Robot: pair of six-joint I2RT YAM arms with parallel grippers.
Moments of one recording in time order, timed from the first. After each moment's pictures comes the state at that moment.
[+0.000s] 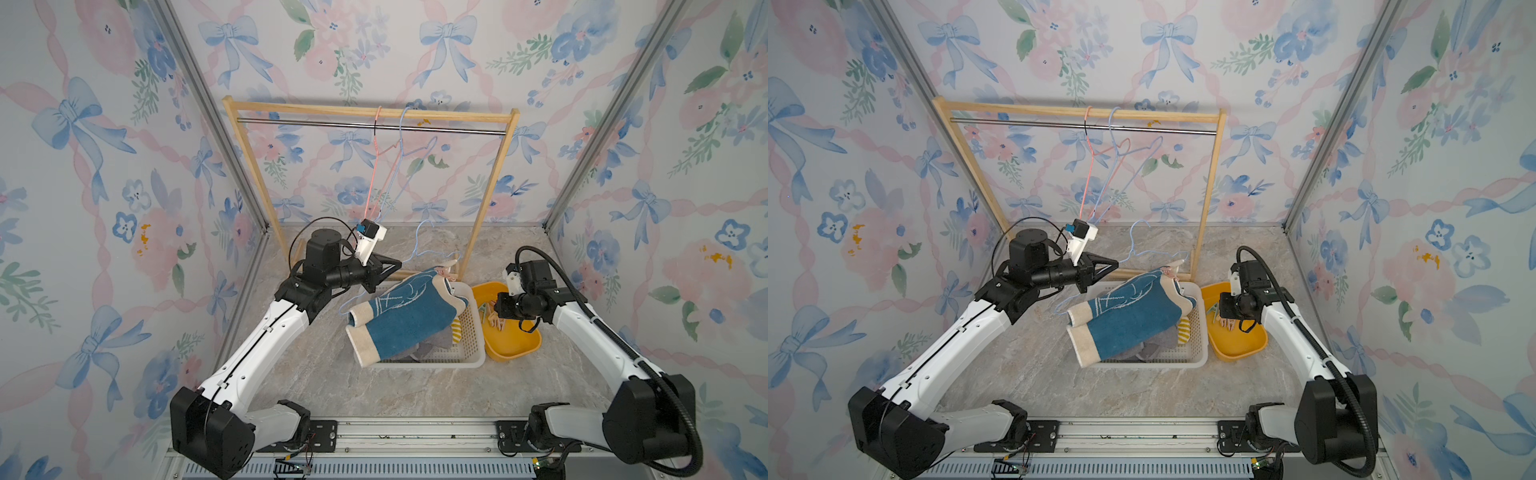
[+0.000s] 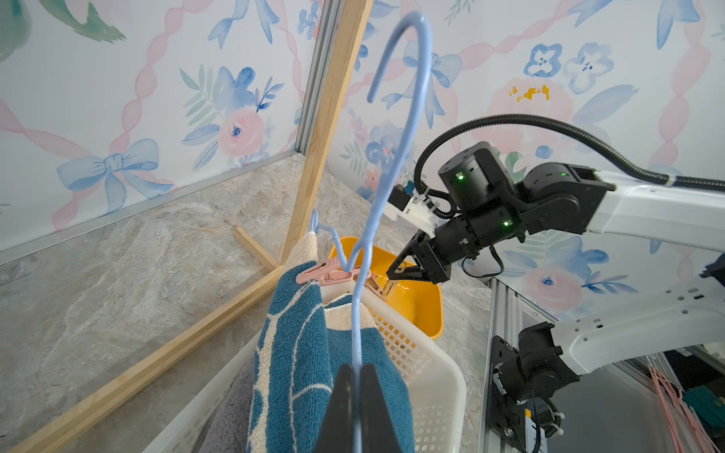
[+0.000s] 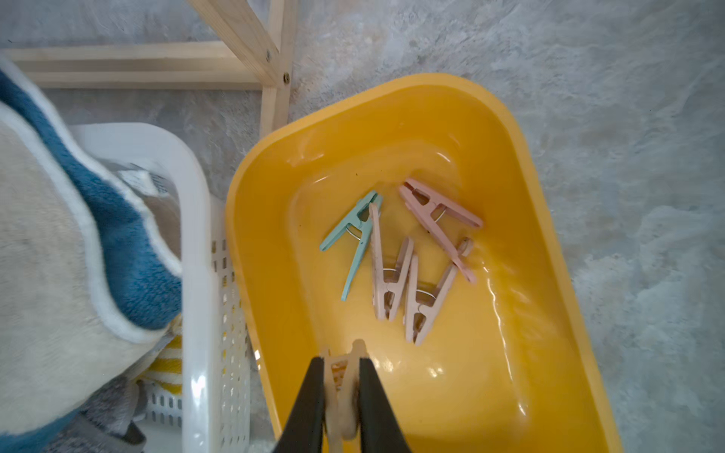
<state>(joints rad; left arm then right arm) -0.40 1.24 1.15 -0.24 0.70 -0.14 0.12 1.33 0.95 -0.74 -0.13 0.15</state>
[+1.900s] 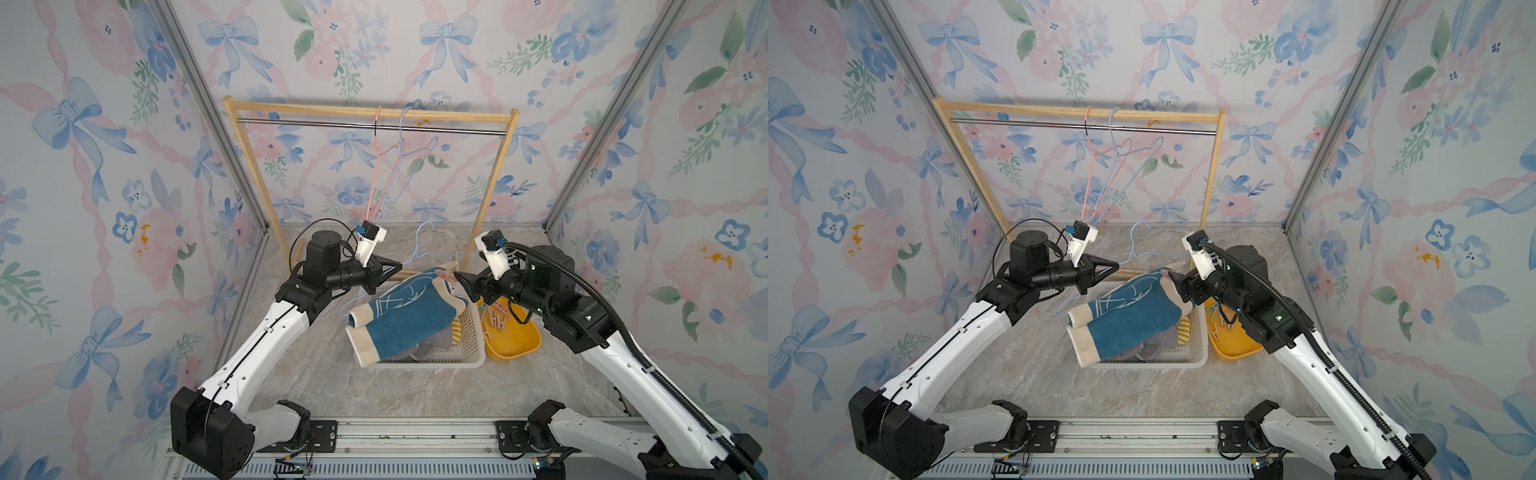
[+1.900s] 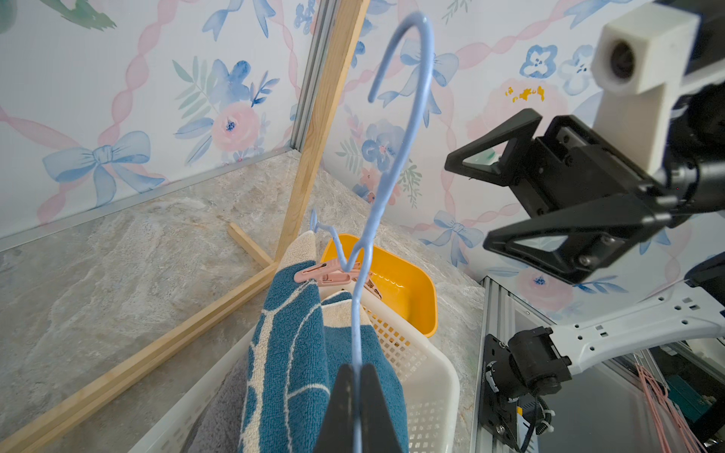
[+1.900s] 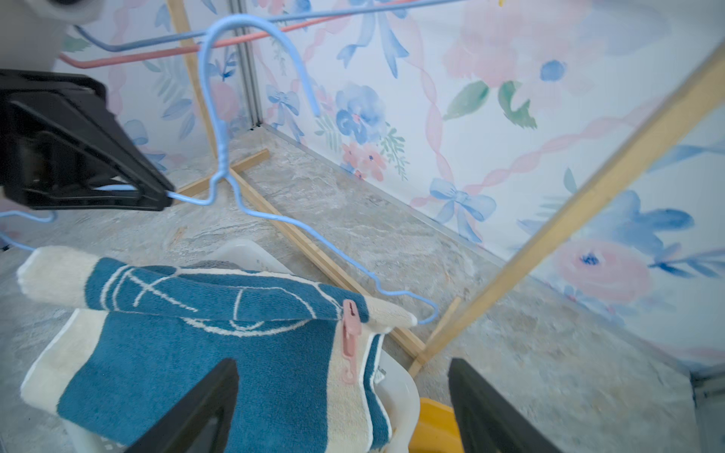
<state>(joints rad) -0.40 1.23 1.13 -0.23 0.71 -0.15 0.61 1.04 1.21 -0.53 -0.04 -0.15</state>
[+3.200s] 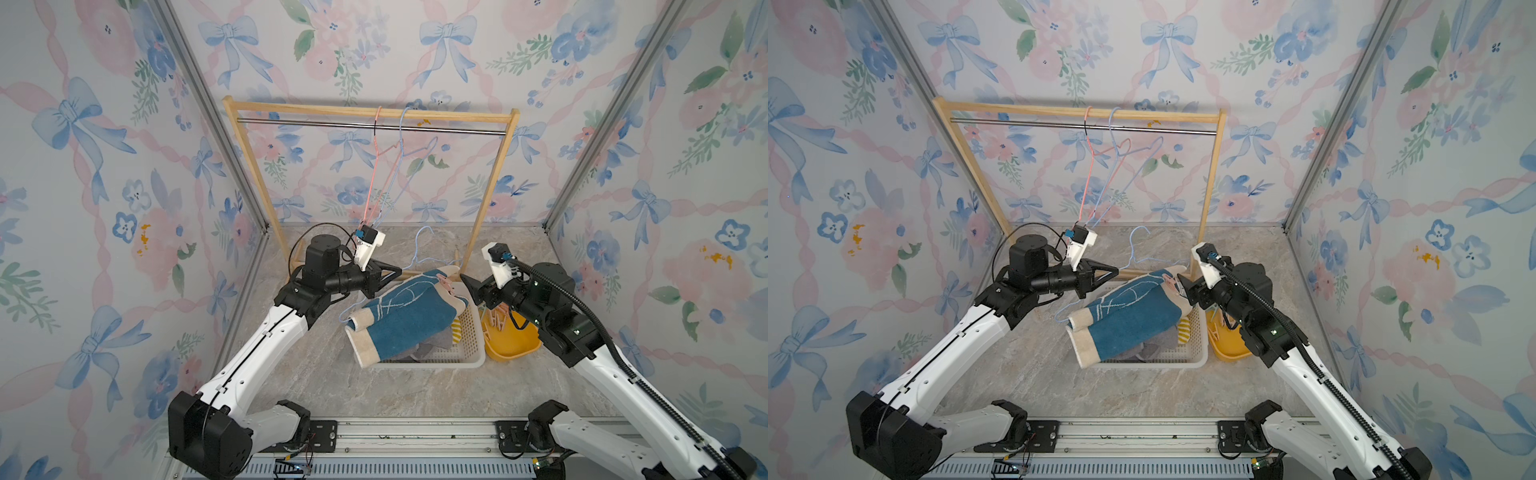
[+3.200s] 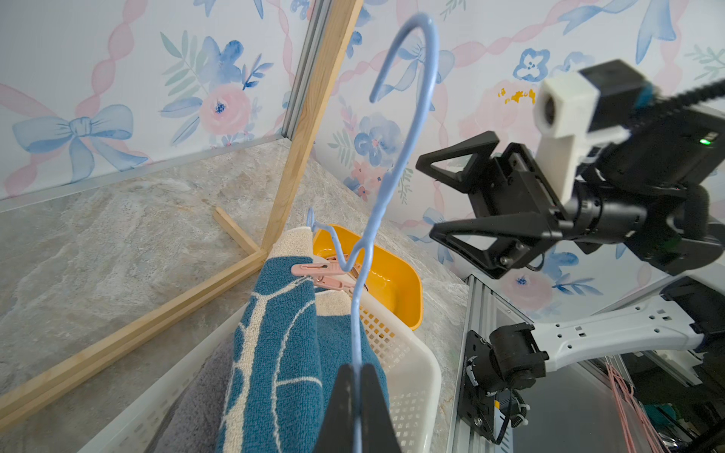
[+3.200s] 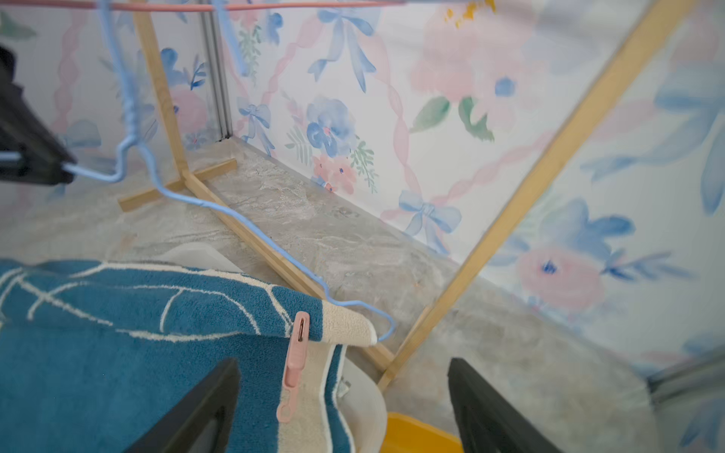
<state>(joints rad) -0.41 1.21 1.09 -0.23 0.74 -0.21 0.44 0.96 0.94 -0.28 -0.07 -0.09</state>
